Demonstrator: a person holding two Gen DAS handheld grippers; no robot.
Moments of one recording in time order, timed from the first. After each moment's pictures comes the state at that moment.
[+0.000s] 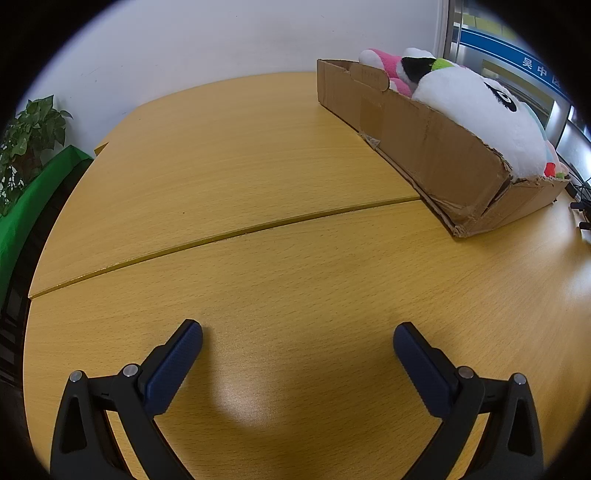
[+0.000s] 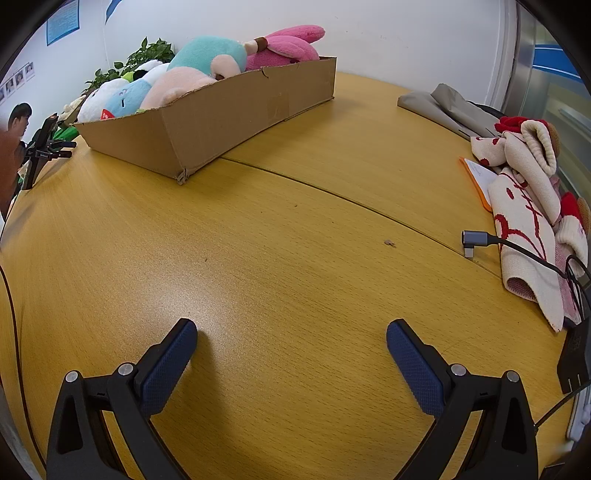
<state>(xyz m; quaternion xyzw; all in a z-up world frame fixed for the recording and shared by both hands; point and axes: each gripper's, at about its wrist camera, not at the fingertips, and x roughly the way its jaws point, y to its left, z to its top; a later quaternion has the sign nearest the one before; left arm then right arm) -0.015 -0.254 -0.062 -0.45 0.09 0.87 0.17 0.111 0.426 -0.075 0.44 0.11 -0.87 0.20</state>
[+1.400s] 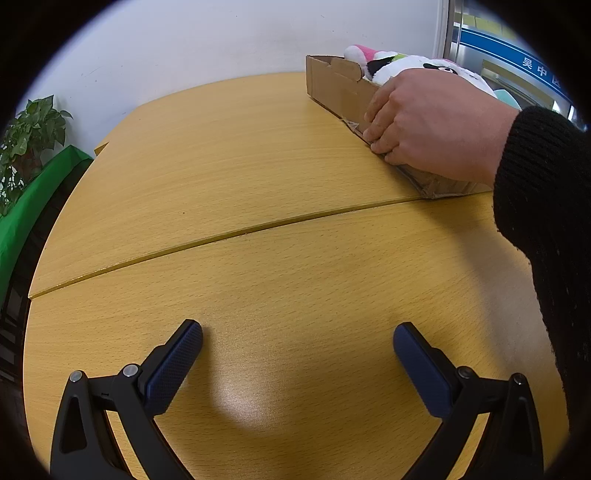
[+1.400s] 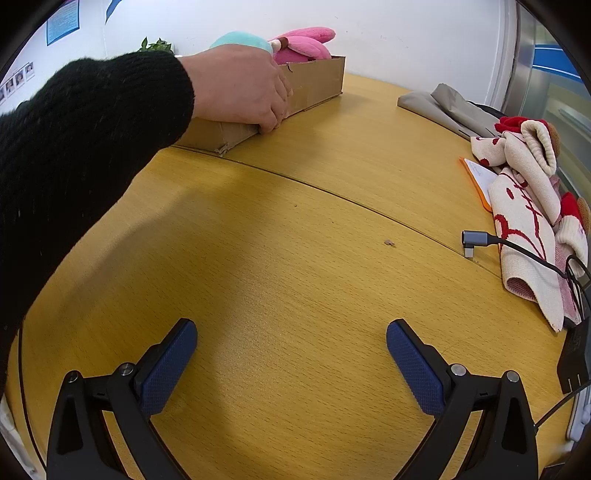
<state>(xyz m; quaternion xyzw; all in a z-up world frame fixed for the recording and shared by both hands) -0.011 -0.261 -0.060 -0.45 0.09 0.87 0.17 0.112 0.426 -0.075 0.44 0.11 -0.87 0.20</state>
